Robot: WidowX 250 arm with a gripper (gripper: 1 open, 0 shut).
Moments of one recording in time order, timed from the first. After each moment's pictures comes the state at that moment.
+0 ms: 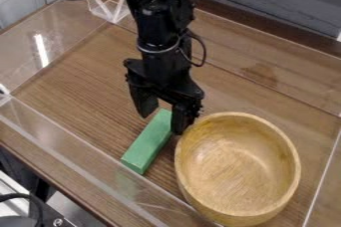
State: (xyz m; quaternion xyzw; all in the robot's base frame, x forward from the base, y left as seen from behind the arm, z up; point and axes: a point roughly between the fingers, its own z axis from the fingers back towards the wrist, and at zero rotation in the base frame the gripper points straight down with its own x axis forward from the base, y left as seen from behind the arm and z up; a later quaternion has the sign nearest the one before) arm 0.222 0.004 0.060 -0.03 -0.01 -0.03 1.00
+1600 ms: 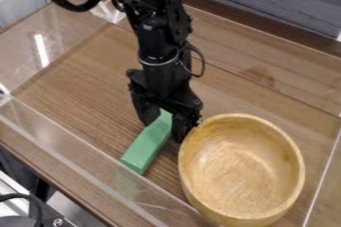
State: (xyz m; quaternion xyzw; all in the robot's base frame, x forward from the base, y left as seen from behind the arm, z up) arm 0.225 0.004 0.045 -0.04 -0.01 -0.04 1.00
